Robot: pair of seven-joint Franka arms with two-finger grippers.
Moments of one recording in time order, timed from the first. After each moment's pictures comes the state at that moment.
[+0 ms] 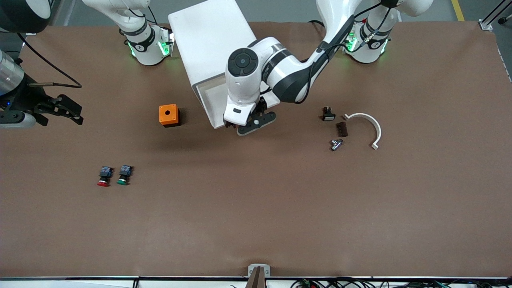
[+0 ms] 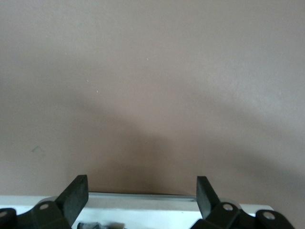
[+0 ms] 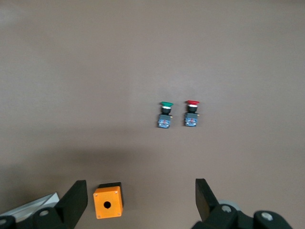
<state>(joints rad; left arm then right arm) -0.80 0.65 -0.12 -1.26 -0.01 1.92 -1.34 -0.04 -0.03 0.09 -1.67 -0.02 1.73 0.02</state>
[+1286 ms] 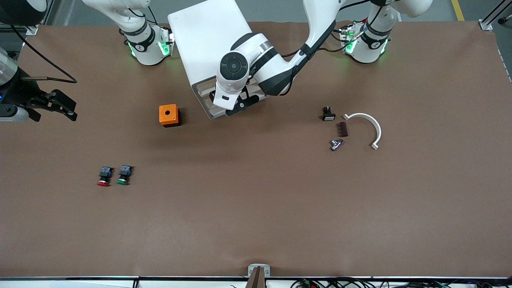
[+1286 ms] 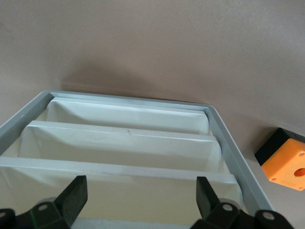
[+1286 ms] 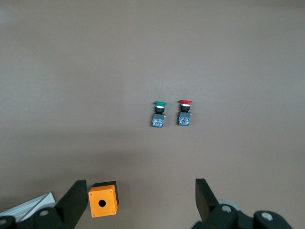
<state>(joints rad) -0.86 0.66 -0.14 -1.34 -0.35 1.92 -1.35 -0.05 -0.04 0.09 -1.67 -0.03 1.71 0.02</state>
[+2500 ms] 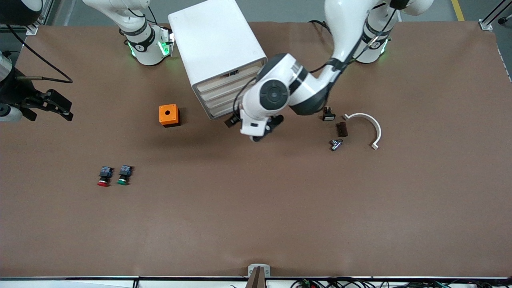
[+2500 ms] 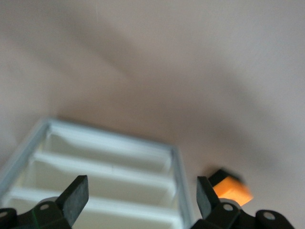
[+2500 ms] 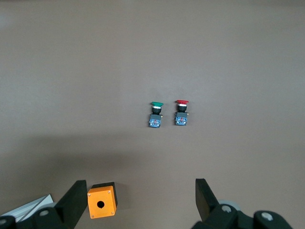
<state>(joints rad) -0.67 0.61 -0.12 -1.32 -0.35 1.93 -1.35 -0.07 -0.04 0.09 -1.66 -0.03 1.71 0.02</state>
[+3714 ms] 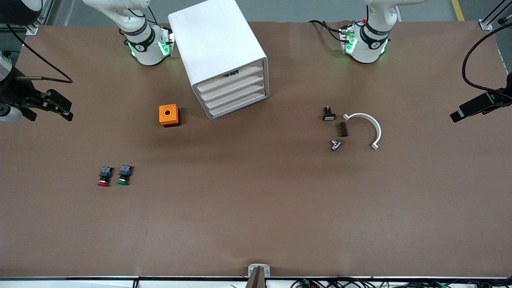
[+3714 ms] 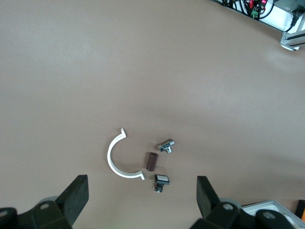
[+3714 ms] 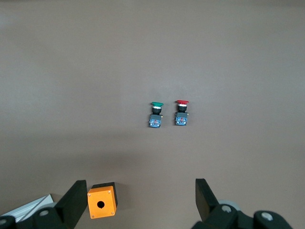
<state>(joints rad) 0.03 0.13 0.00 -1.33 -0.17 1.48 -0.25 -0.07 -0.04 0.09 -1.66 -0.03 1.71 0.02</state>
